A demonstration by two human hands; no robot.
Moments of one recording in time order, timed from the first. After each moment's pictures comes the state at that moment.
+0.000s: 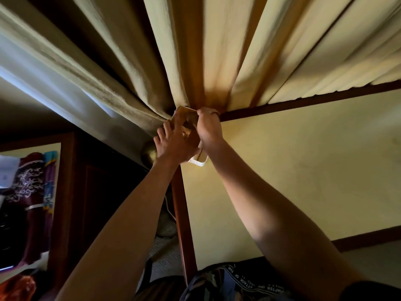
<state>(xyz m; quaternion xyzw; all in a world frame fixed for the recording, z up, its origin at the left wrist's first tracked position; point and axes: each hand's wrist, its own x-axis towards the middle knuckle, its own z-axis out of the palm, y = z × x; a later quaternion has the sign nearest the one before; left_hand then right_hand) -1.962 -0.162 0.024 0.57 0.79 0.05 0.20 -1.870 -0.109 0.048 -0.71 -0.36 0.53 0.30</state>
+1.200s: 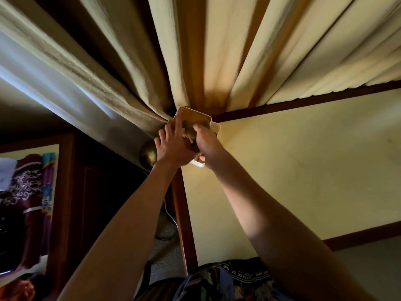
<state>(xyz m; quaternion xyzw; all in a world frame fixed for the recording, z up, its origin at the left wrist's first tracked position) -1.968 -0.168 0.021 0.60 0.78 0.06 0.19 -1.859 -0.152 0.084 -0.64 -0.26 0.69 0.22</state>
